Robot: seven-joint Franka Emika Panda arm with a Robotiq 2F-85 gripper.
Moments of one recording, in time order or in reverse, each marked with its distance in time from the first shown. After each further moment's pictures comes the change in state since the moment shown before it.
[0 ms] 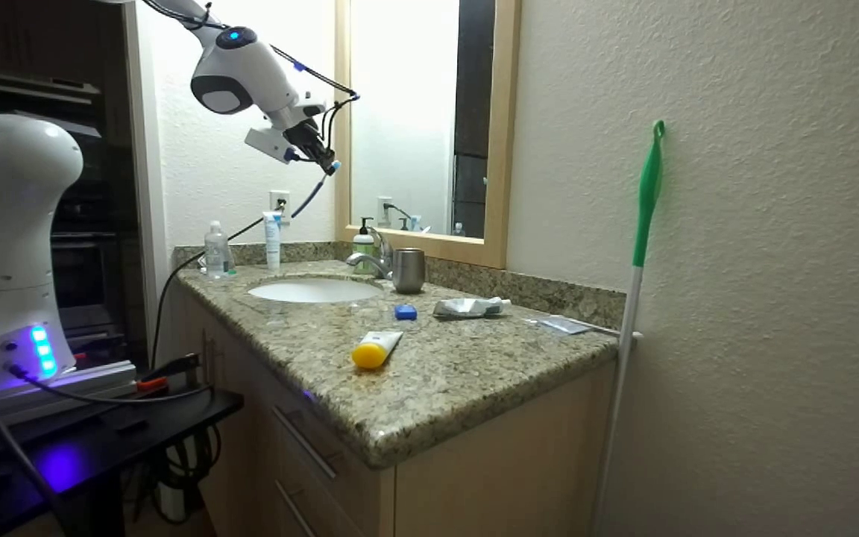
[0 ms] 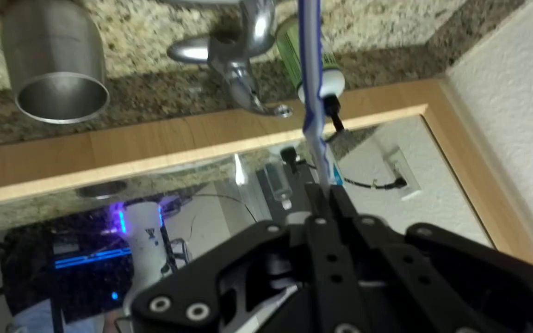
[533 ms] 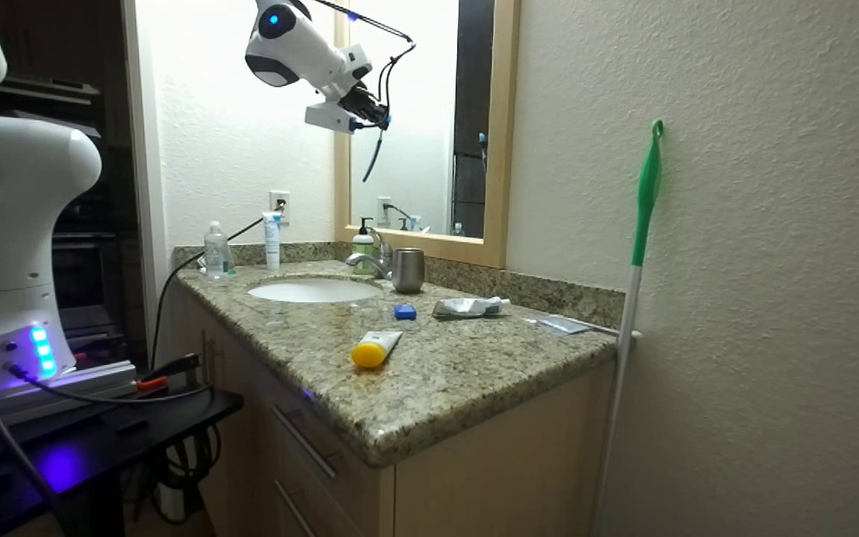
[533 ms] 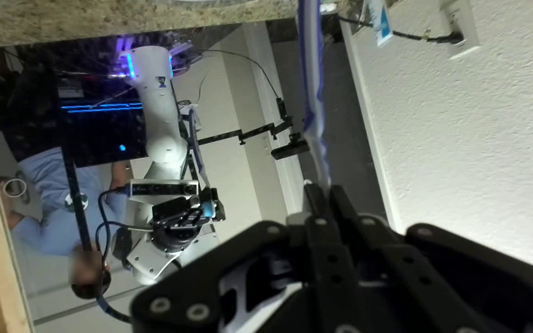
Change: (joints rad) arm 0.570 -0.067 -0.544 0.368 0.178 0.169 -0.450
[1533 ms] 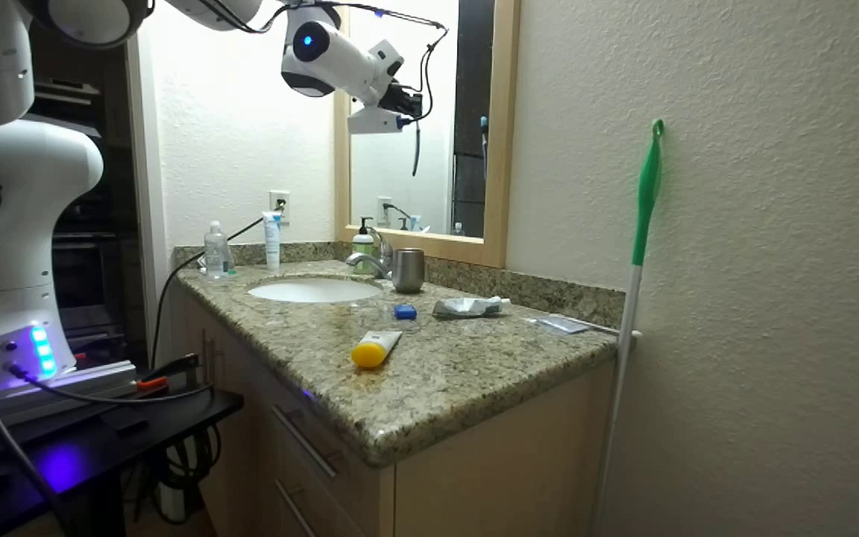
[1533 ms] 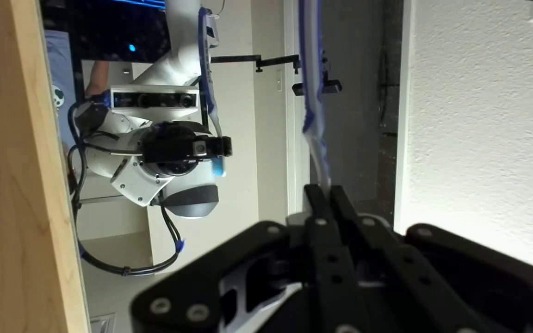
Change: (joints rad) arm 0.352 -0.383 -0.228 0.142 -0.336 0.233 -0.249
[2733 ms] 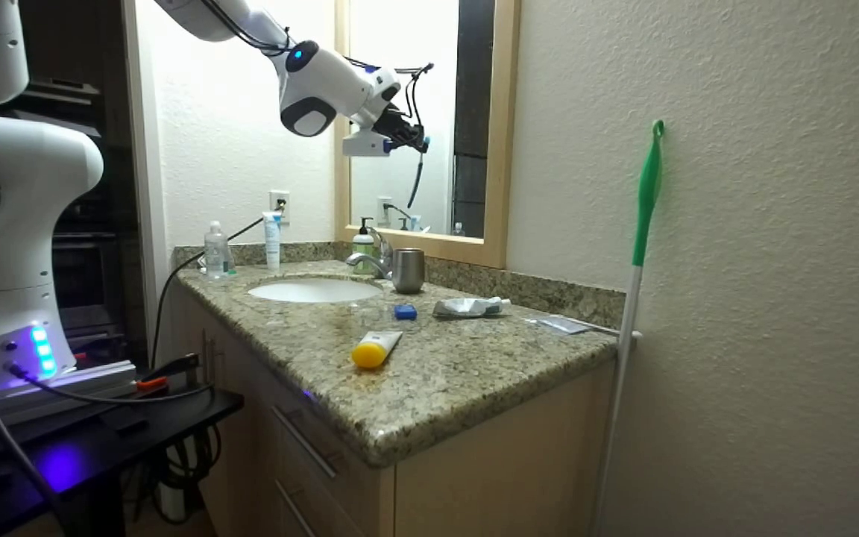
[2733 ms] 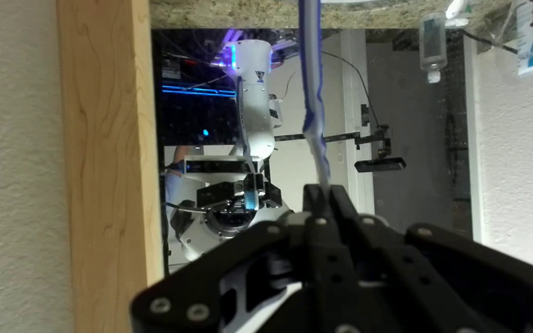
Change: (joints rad) arm -0.049 0.270 -0.210 -0.147 -0.410 0.031 0.669
